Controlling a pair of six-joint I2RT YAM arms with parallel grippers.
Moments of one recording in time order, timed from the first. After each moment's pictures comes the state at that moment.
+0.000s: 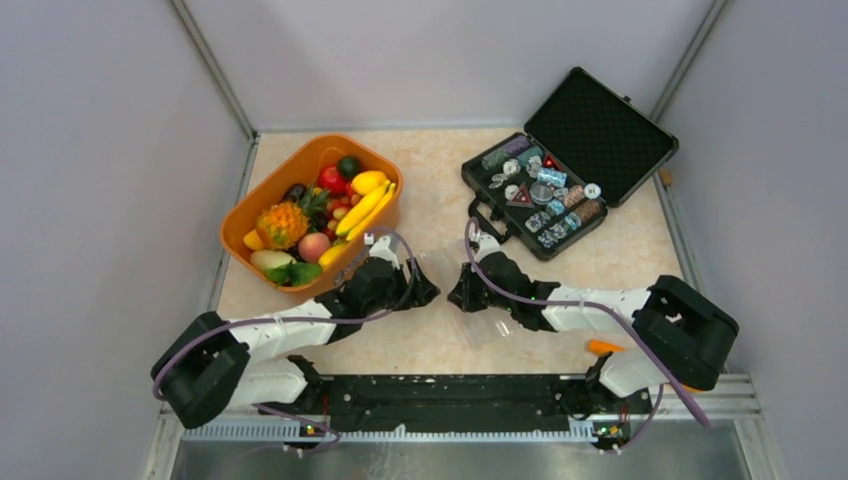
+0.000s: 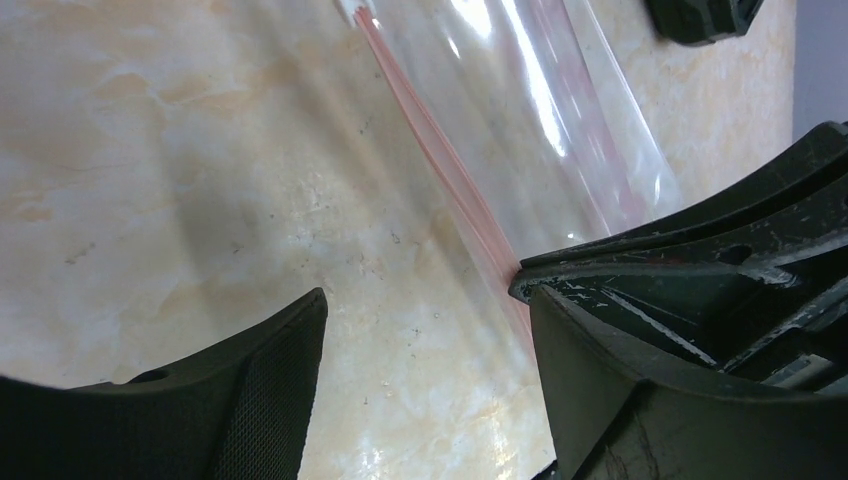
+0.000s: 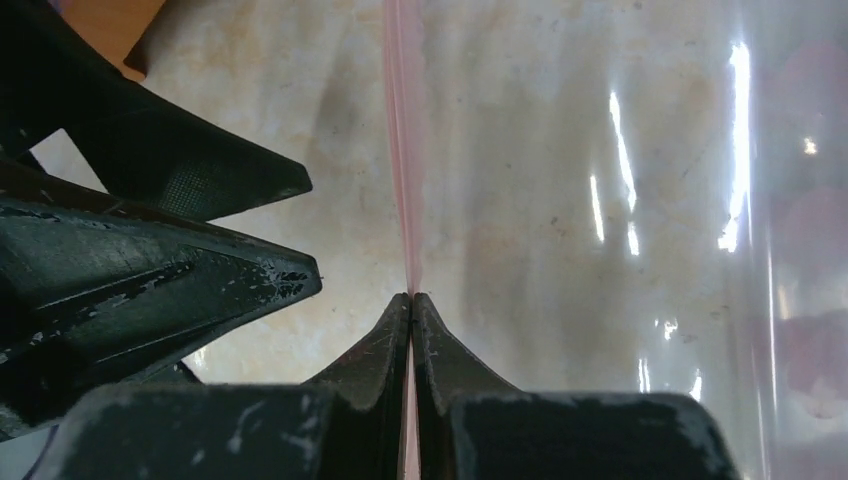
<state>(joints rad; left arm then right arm) -0.78 1.18 0.41 0.21 -0.04 -0.85 0.92 1.41 0.57 0.23 0.05 0.66</state>
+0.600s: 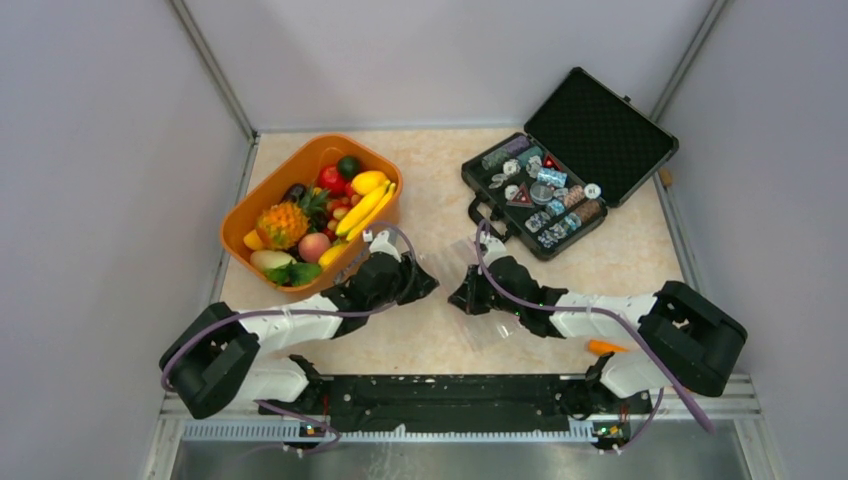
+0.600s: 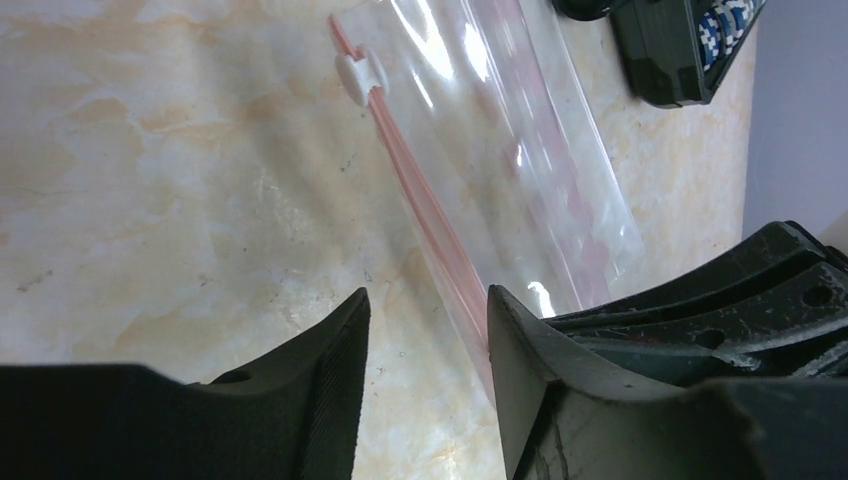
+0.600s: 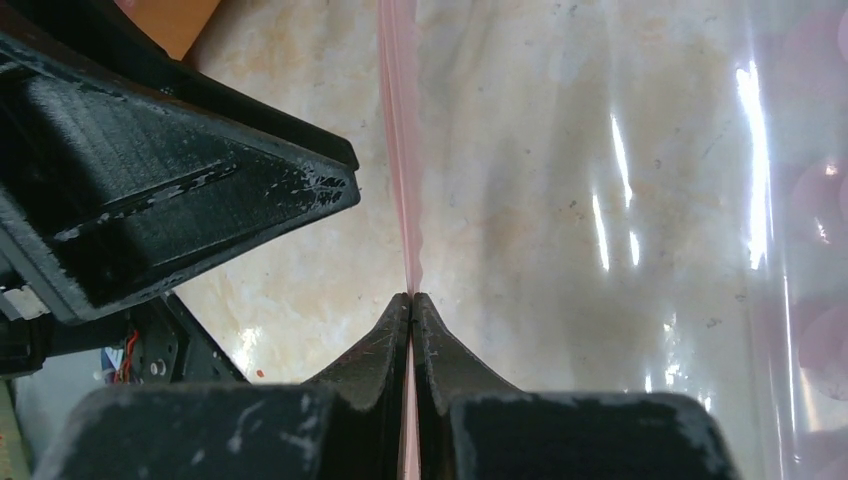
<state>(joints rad) -0.78 1.27 0.45 0.27 -0.05 -0.96 0.90 1.37 0.47 0.36 -0.03 0.73</state>
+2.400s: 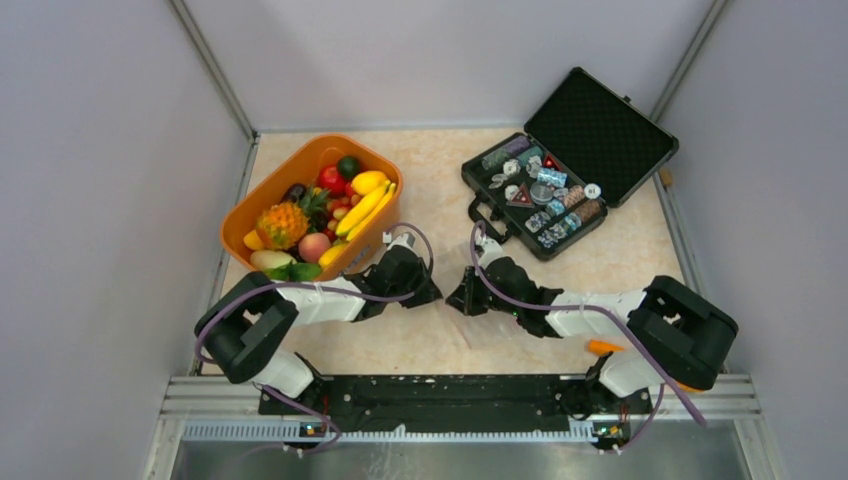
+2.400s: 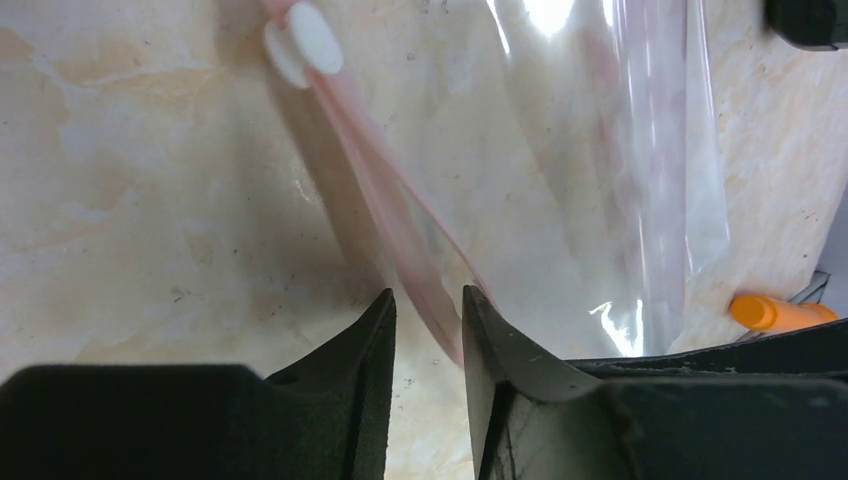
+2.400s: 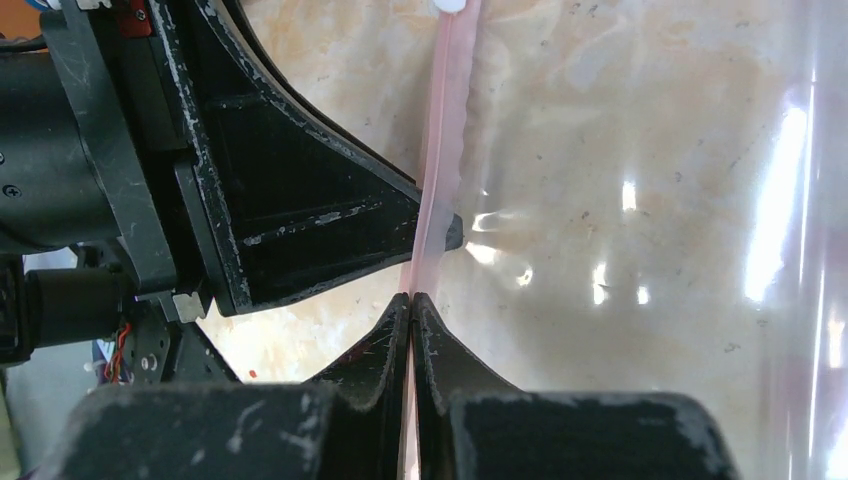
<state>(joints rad) -0.78 1.50 0.57 0.16 0.03 -0.96 0.90 1.42 0.46 0.43 -0.05 0.71</state>
